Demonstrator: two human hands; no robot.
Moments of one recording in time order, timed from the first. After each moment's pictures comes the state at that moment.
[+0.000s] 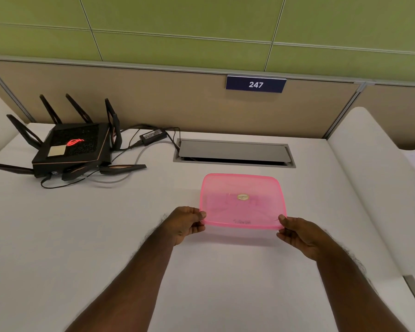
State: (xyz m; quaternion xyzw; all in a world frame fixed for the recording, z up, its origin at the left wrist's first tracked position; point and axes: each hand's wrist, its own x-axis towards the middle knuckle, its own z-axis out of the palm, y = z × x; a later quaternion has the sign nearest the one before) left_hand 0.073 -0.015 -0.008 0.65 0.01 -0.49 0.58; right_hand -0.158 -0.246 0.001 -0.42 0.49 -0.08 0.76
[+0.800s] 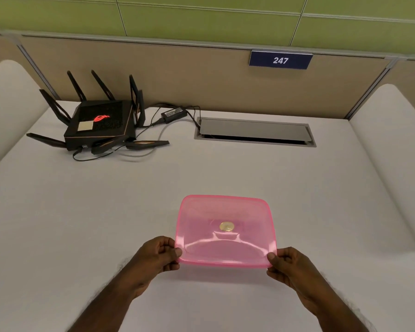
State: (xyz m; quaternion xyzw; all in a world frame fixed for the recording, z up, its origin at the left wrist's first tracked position) left_hand 0.017 0.194 0.001 0.69 -0.03 -0.47 0.54; right_hand -0.212 -0.059 0.005 -0.51 0.49 -0.03 0.71
